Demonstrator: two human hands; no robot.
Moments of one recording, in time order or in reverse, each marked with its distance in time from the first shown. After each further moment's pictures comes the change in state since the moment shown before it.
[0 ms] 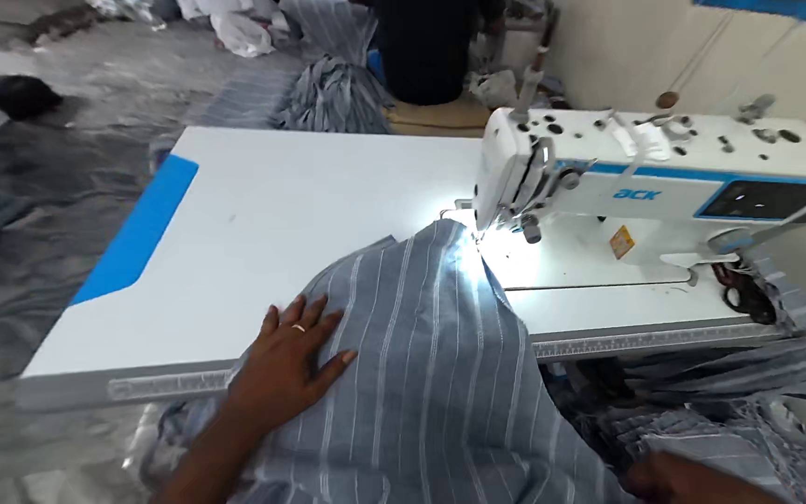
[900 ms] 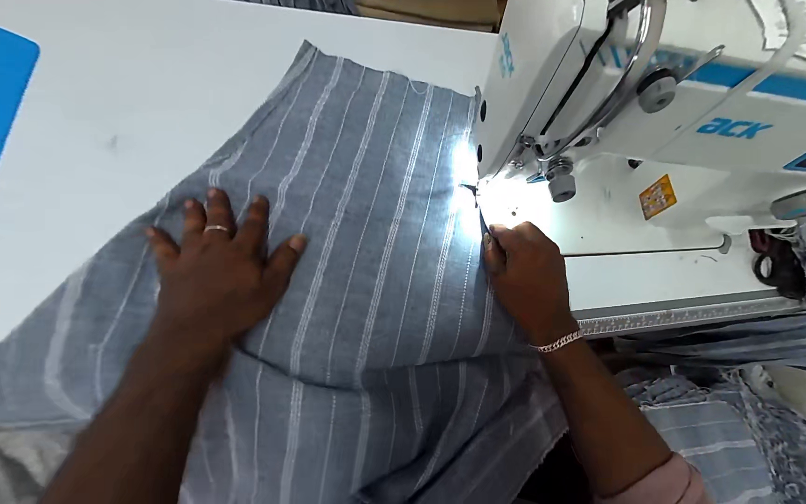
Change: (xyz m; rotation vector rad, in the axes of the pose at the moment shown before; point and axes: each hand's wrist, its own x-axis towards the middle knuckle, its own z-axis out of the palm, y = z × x) left_hand 0.091 -0.012 -0.003 0.097 -0.149 -0.357; right_hand 0.192 -0.171 -0.108 -0.158 1.221 -0.142
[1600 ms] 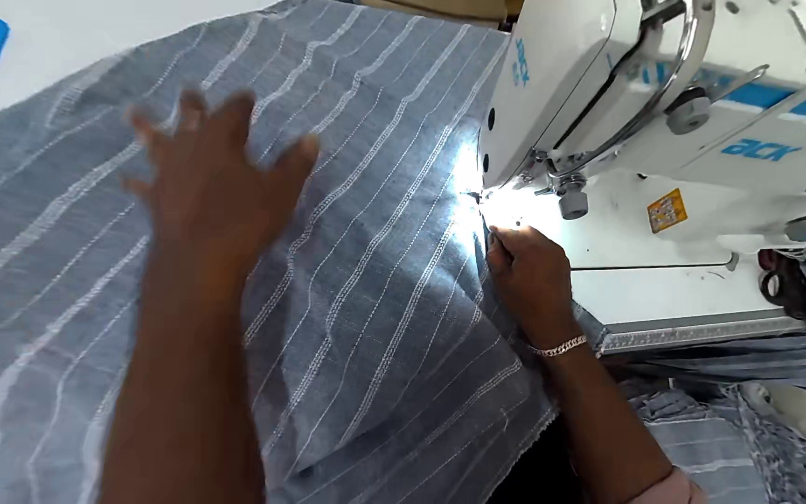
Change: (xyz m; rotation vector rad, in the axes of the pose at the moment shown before) left_hand 0.054 0.063 -0.053 -0.256 0.097 -0.181; right_hand 0.014 0.008 0.005 0.052 0.046 -0.060
